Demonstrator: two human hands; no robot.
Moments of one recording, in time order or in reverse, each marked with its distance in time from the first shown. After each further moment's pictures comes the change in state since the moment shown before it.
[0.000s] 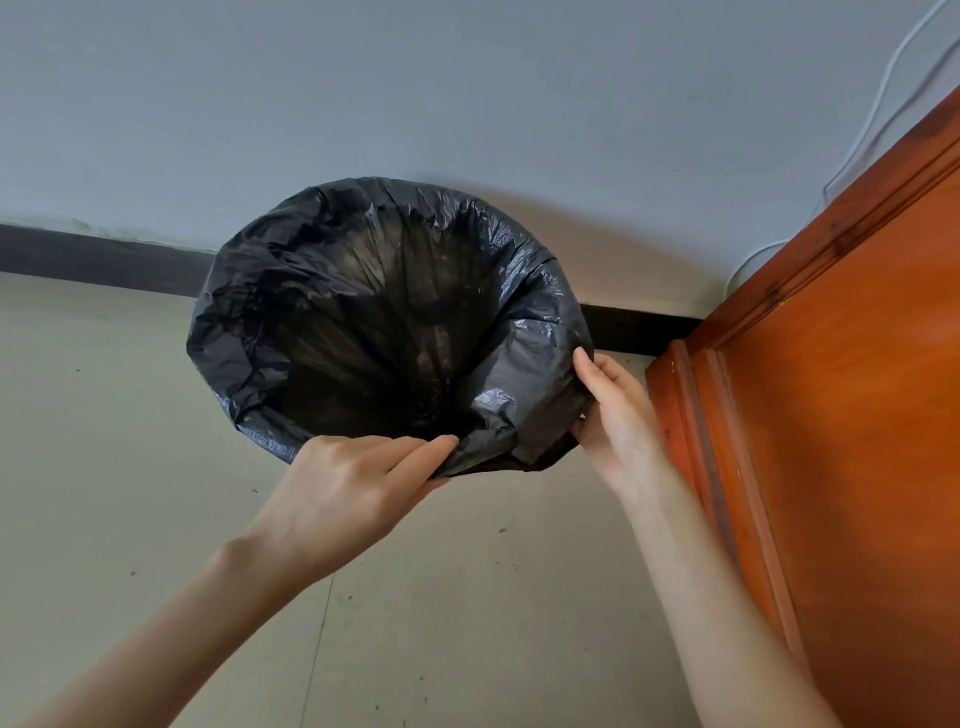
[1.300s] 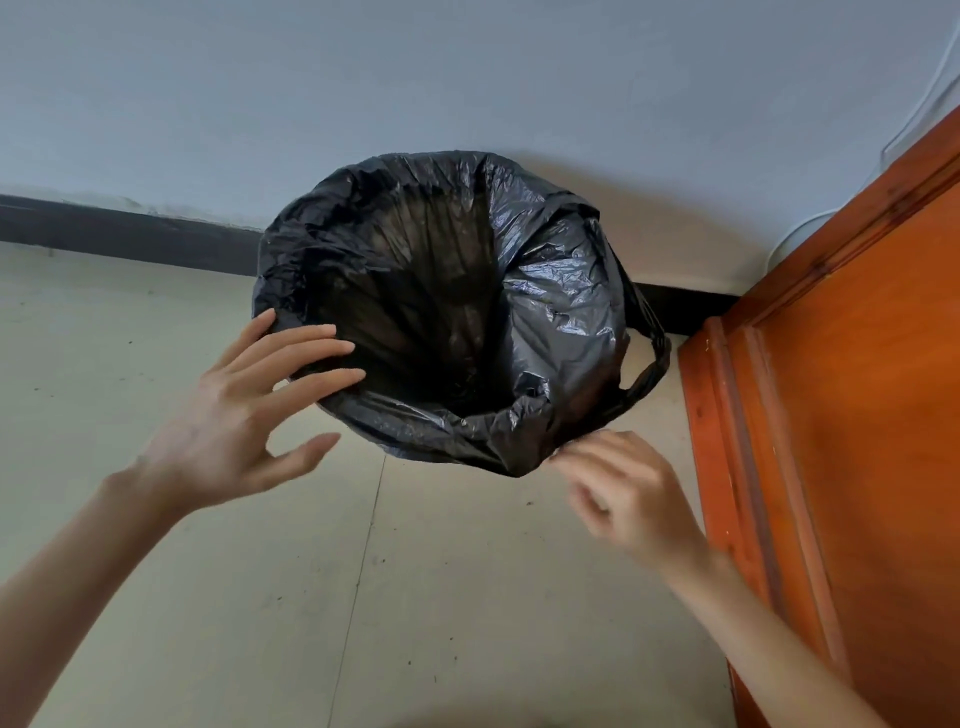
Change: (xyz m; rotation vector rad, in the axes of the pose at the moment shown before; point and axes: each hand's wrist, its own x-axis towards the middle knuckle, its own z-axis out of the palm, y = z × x) left_hand -0.049 -0.069 -0.048 -0.014 -0.124 -0.156; right_hand -0.052 0.054 -0.032 -1.303 -0.227 -1.246
